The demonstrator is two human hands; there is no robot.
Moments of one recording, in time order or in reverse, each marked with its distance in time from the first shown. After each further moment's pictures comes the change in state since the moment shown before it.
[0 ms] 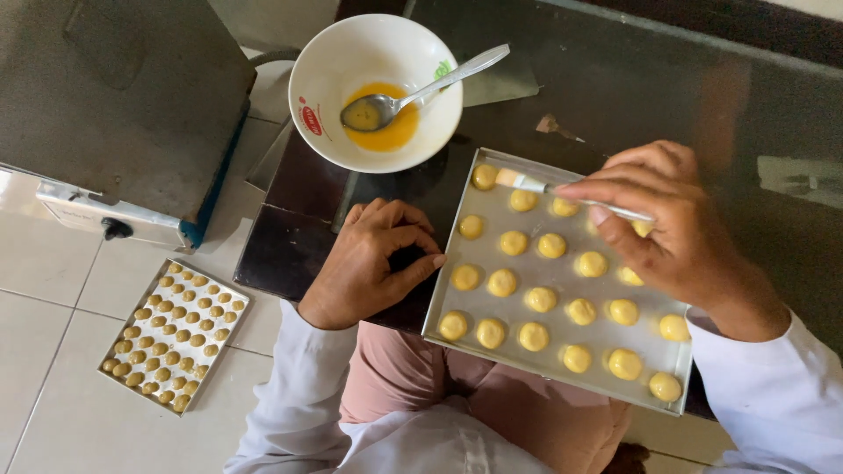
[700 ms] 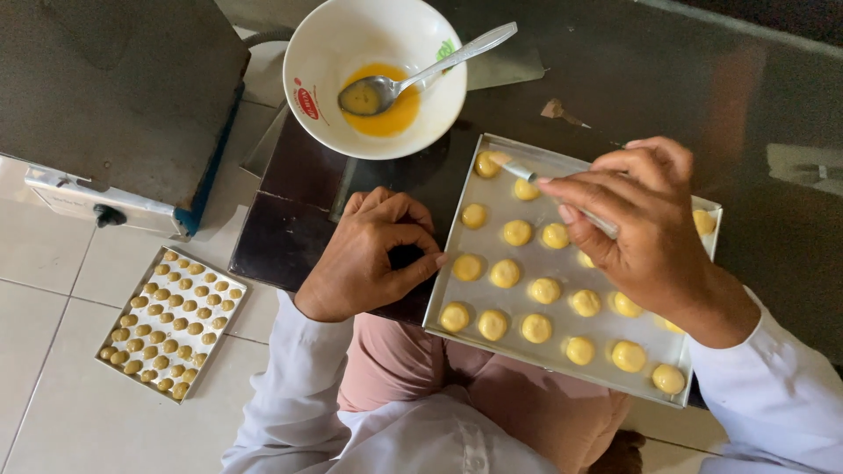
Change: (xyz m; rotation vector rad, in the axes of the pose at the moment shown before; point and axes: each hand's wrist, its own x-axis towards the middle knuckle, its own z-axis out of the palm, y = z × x) left_hand -0.002 -0.005 0.001 0.019 -0.044 0.025; right_hand 0.006 -0.021 0.021 -0.219 0.135 -0.126
